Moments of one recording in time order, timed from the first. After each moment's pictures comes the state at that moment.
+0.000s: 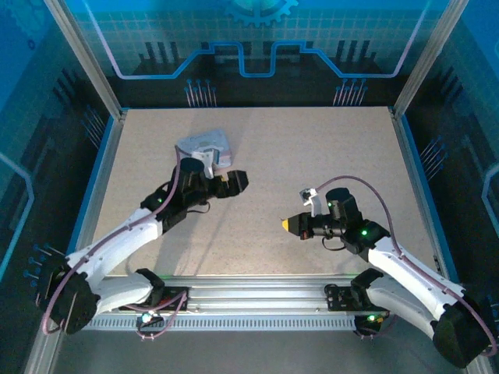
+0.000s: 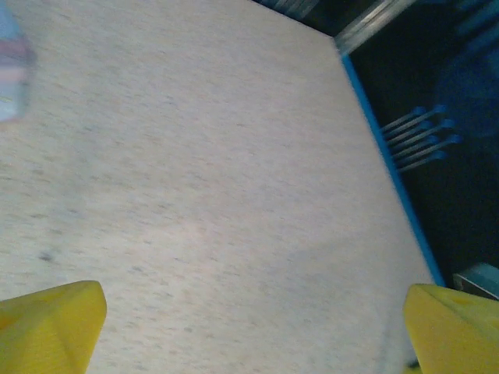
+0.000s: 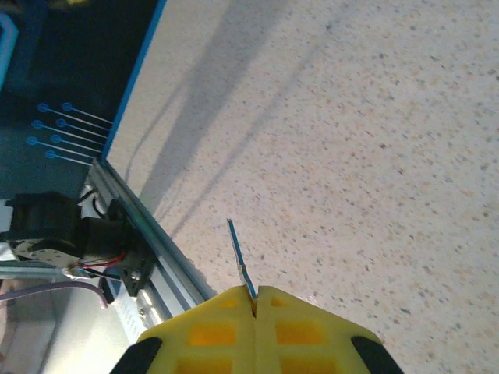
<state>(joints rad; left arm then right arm) -0.50 1.20 0.88 -0.21 0.12 -0.63 0.53 0.86 0.49 -0.30 -0.55 0.54</state>
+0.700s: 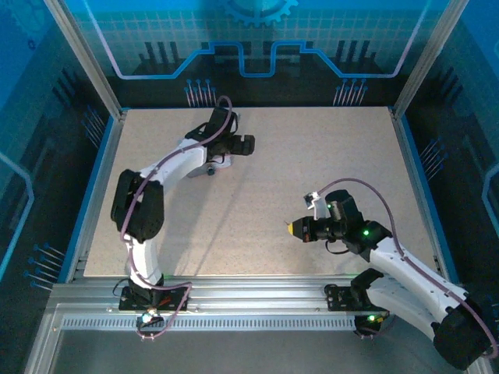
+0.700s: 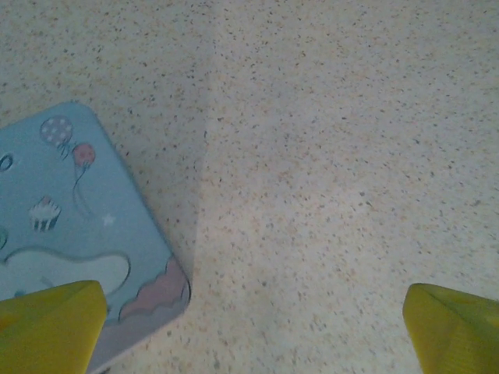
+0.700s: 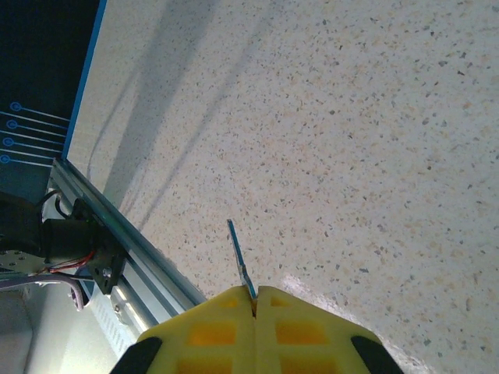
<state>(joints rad) -0.40 1.95 1.59 -0.46 -0.05 -0.27 0.53 0.84 0.51 -0.42 -0.49 0.56</state>
